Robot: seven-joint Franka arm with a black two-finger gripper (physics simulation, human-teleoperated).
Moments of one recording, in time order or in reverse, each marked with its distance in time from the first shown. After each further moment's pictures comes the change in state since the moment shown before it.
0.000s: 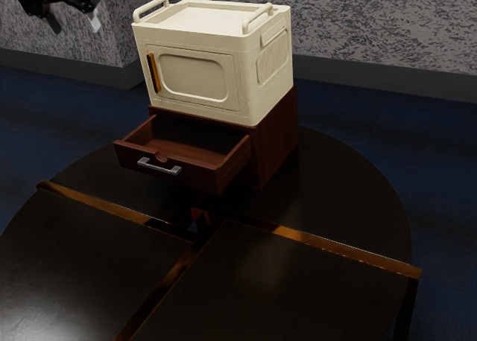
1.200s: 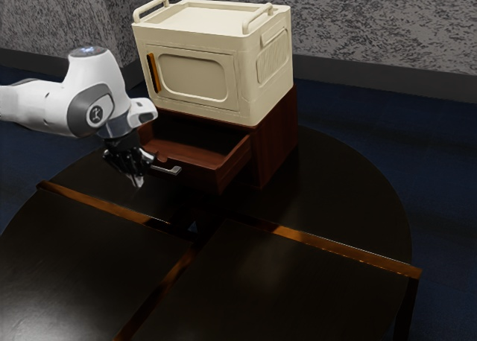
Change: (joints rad) arm 0.205 0.106 -0.228 -0.794 0.062 0.750 -0.009
